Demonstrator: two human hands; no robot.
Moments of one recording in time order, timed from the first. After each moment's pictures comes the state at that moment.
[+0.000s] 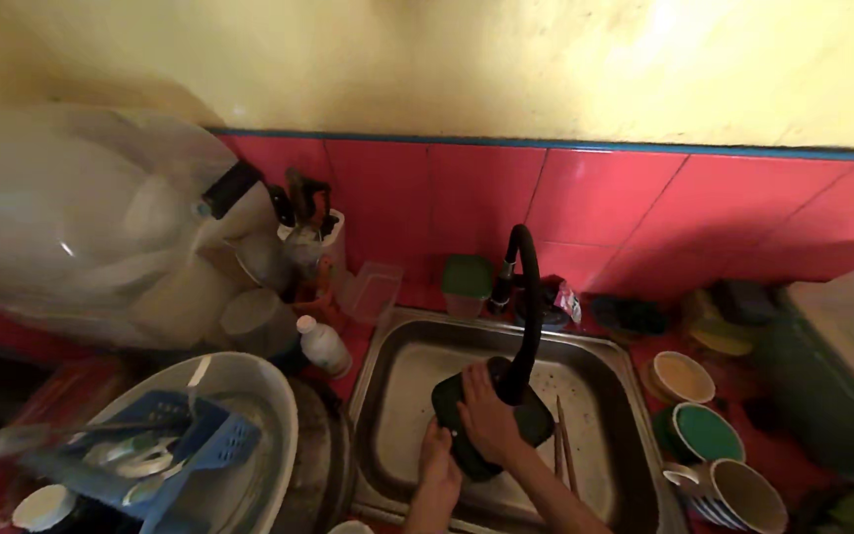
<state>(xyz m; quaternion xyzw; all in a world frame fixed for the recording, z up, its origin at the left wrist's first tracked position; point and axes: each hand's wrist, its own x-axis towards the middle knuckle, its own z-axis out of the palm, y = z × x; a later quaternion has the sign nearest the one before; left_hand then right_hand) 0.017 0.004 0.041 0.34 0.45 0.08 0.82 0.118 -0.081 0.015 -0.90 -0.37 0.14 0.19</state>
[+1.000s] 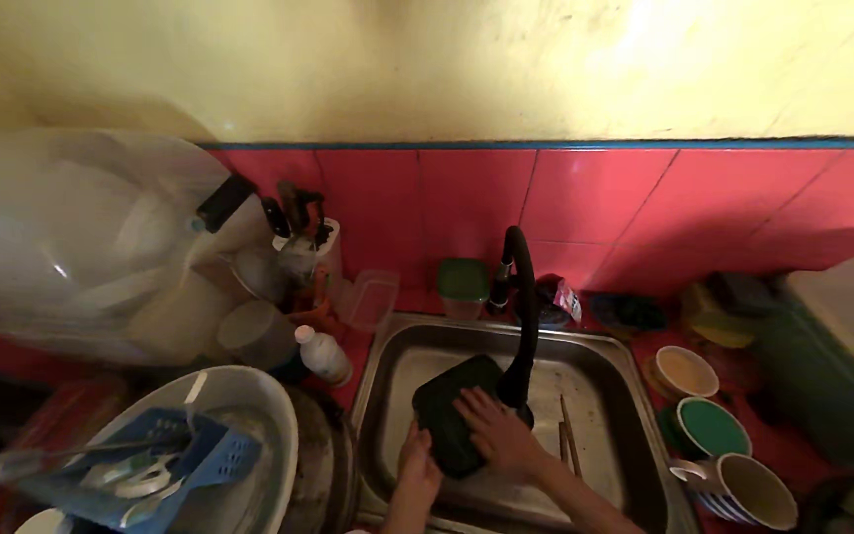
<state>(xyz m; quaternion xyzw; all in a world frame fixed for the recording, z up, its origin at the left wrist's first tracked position) 0.008 0.039 0.038 0.33 0.47 0.07 0.81 0.121 -0.111 0.017 -0.83 -0.48 0.21 0.18</state>
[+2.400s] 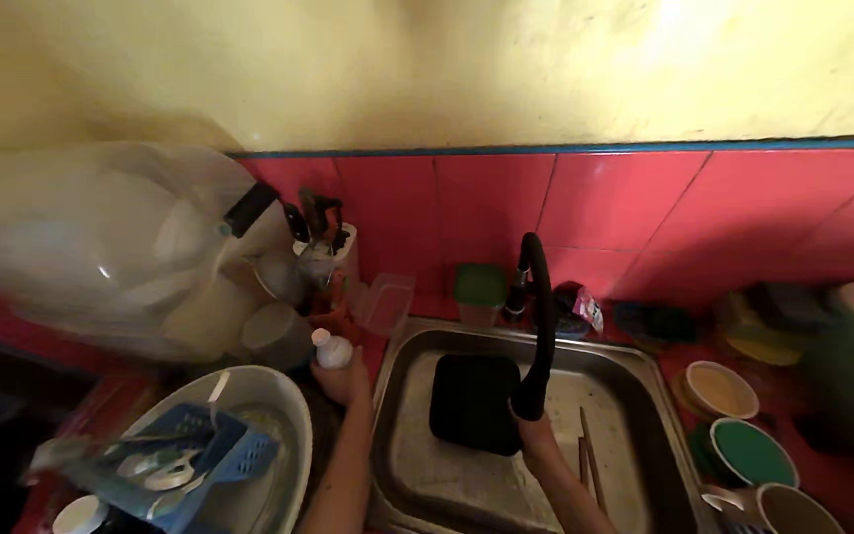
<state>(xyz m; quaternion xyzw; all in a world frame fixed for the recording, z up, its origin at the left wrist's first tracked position) 0.066 0.204 0.062 0.58 0.57 0.41 0.41 0.124 -0.092 0.021 -0.66 0.07 0.20 0.72</state>
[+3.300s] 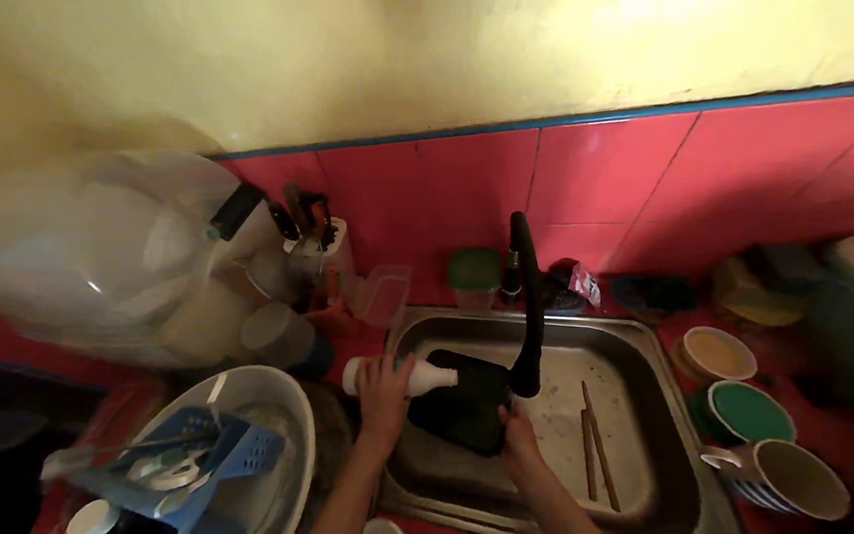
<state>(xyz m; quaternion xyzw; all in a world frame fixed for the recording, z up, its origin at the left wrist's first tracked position) 0.026 0.139 0.101 0.98 0.18 0.01 0.08 0.080 -0.067 0.000 -0.57 0.22 0.25 0.75</state>
